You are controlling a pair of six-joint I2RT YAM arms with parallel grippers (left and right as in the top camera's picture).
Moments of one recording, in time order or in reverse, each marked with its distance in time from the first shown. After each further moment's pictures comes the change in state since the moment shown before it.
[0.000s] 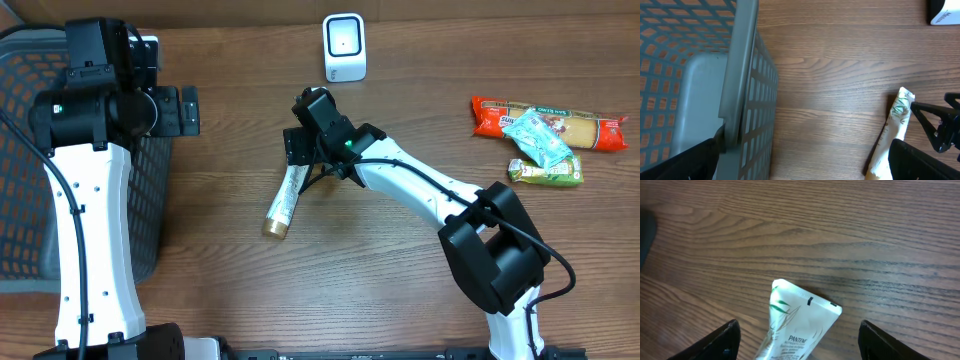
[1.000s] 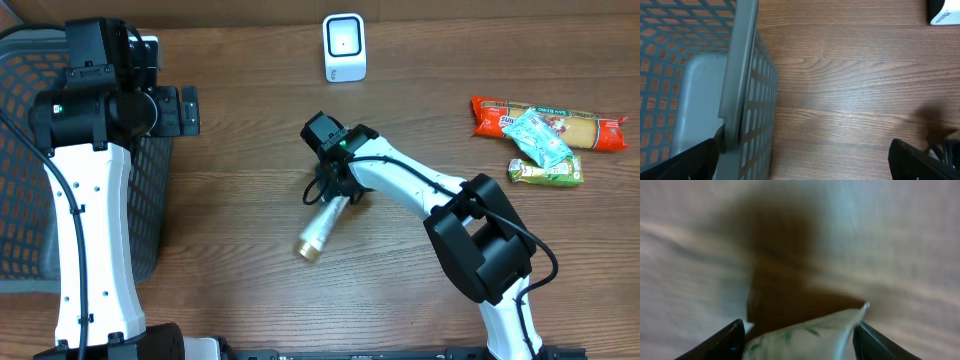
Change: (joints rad) left arm 0.000 0.000 0.000 0.000 0.000 0.000; right arm -0.006 0.069 0.026 -0.489 0.055 0.002
